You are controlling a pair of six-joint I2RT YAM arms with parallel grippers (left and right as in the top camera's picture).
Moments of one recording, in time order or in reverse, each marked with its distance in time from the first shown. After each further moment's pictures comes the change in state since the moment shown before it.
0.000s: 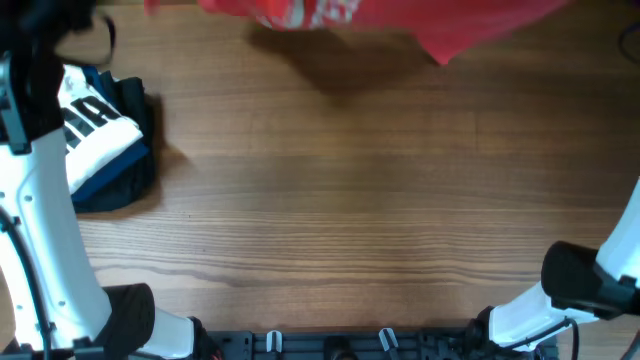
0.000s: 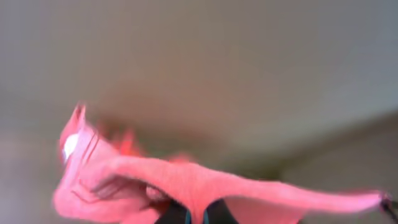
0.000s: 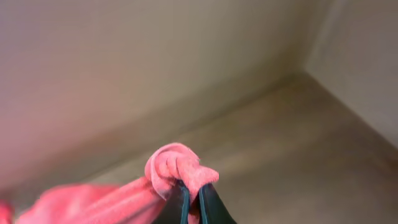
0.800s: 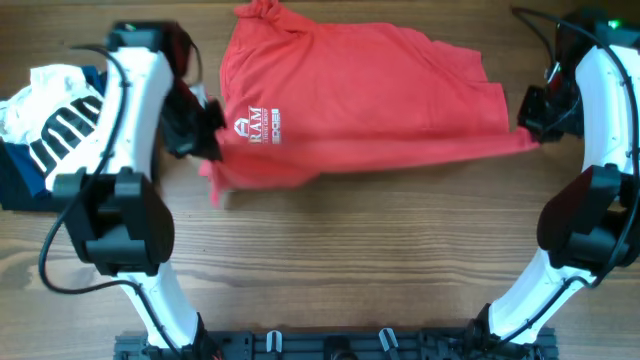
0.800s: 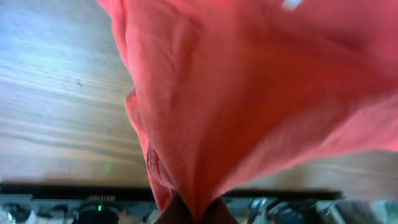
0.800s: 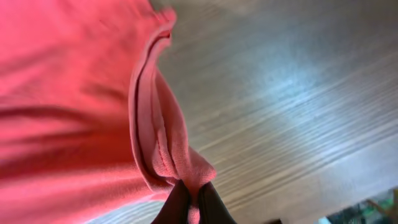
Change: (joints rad) left arm -0.088 0.343 -0.533 -0.624 -0.198 0.132; right arm 0.006 0.215 -0.532 -0.377 0.114 -0.037
